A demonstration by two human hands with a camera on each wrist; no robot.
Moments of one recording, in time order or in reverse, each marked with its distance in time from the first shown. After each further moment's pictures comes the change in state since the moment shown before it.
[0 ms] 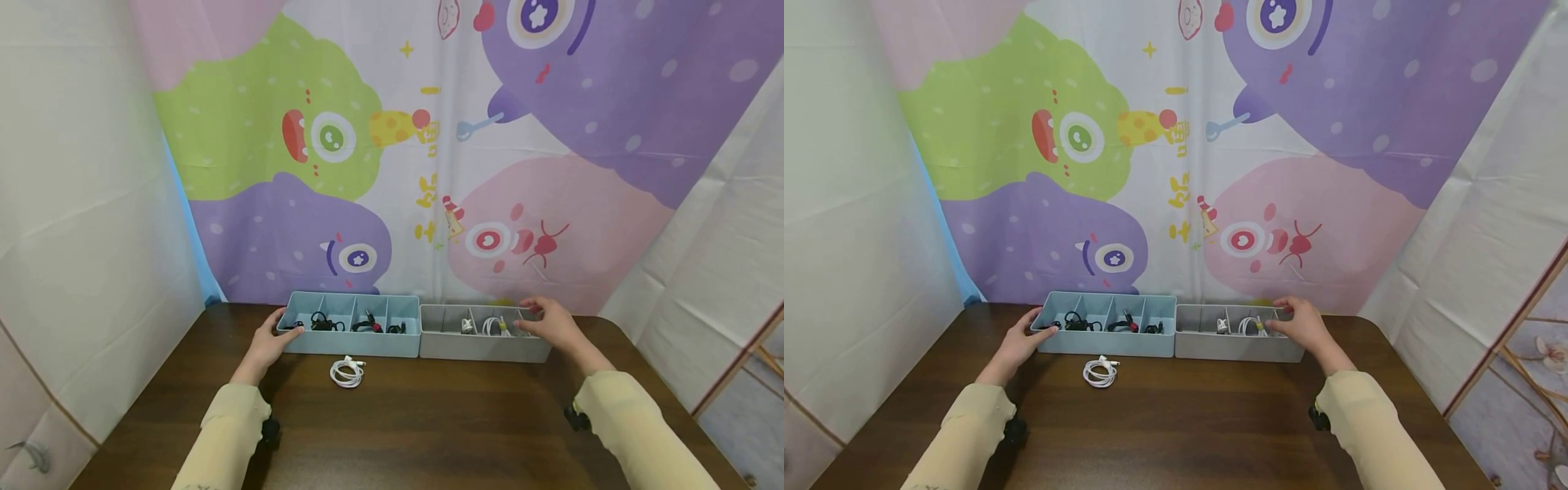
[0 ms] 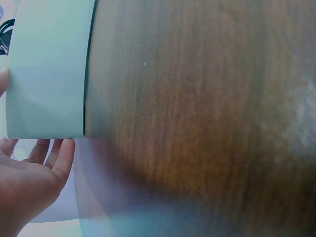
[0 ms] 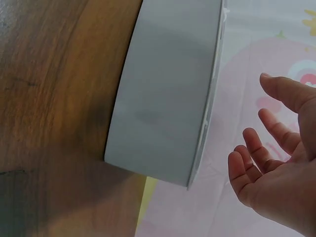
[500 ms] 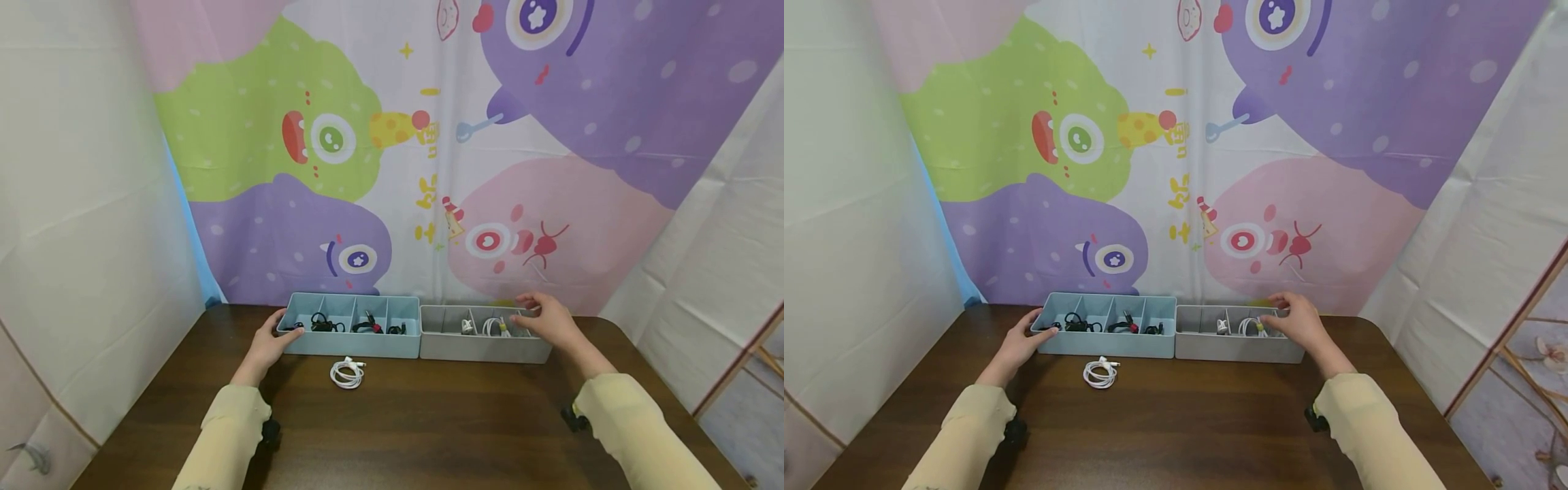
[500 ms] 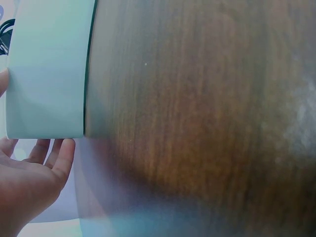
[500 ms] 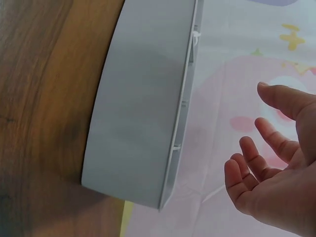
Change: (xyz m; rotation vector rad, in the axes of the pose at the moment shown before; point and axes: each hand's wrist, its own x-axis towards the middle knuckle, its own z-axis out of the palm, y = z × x) left_hand -0.001 0.002 0.000 0.000 0.000 -0.011; right_hand -0.004 -0.021 -0.007 0.009 0.024 -0.016
